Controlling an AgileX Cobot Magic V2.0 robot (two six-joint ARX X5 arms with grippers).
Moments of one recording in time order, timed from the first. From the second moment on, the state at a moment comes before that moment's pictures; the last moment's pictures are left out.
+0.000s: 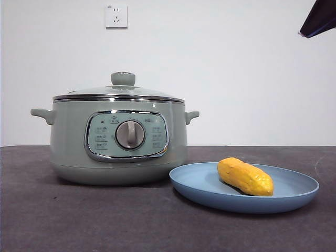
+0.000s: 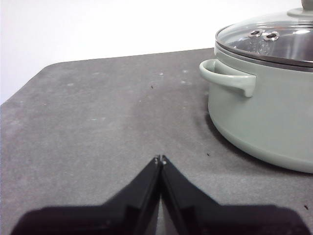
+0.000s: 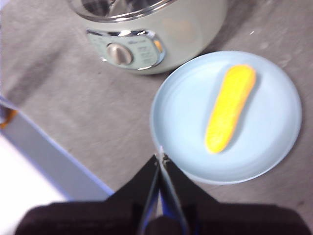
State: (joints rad) left arm 0.09 0.00 0.02 -0.17 0.11 0.08; right arm 0.52 0.74 0.80 -0.75 -0.23 0.09
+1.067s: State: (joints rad) left arm 0.09 0.00 0.02 -0.17 0.11 0.08; right arm 0.08 0.00 0.03 -0.11 -0.07 0.05
